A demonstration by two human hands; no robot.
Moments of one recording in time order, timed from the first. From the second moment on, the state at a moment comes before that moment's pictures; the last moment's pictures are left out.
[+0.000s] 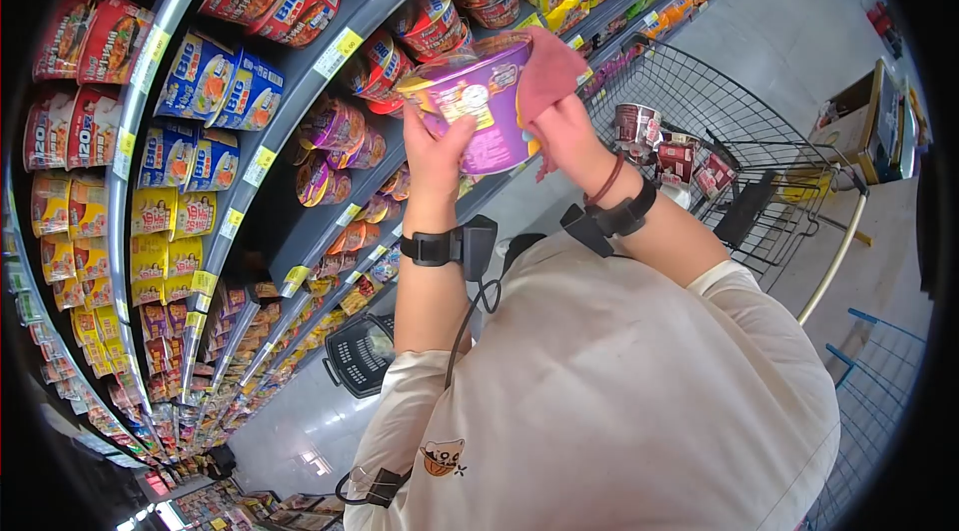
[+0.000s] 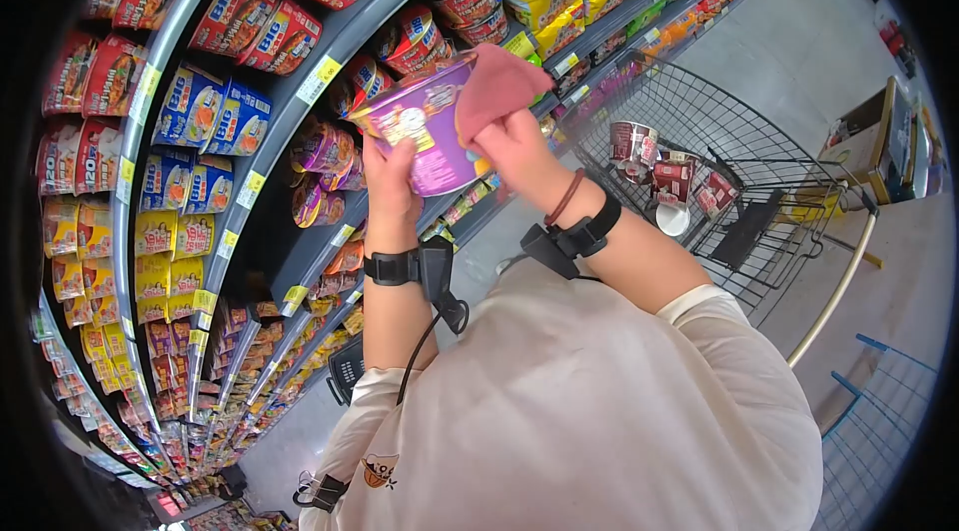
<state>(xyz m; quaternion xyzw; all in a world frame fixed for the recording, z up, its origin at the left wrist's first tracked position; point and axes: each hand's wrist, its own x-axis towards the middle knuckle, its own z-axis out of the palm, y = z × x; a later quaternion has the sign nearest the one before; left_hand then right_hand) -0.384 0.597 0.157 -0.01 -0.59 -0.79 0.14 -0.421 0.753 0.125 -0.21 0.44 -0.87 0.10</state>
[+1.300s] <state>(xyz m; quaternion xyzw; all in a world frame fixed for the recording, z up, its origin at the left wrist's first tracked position) -0.429 0.683 0.156 -0.24 -0.58 -0.76 0.15 -0.430 0.792 0.170 0.07 0.02 -0.98 0.16</state>
